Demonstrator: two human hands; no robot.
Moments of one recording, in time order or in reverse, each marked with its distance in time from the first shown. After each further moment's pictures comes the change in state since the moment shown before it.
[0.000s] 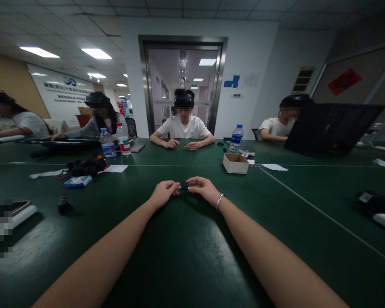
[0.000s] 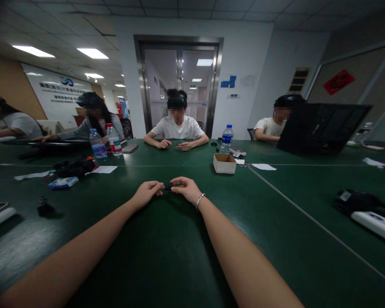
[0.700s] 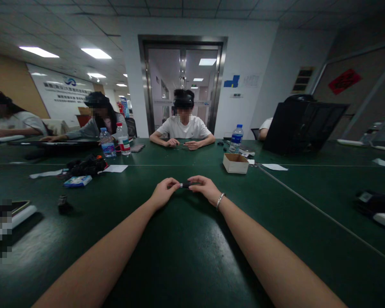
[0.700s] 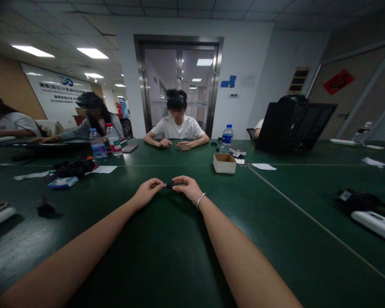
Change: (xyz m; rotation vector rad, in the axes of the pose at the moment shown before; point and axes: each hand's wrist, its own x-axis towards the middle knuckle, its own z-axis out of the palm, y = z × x) left_hand -0.005 0.007 0.000 0.053 0.101 0.070; right_hand 0.000 0.000 -0.001 0.055 0.058 0.026
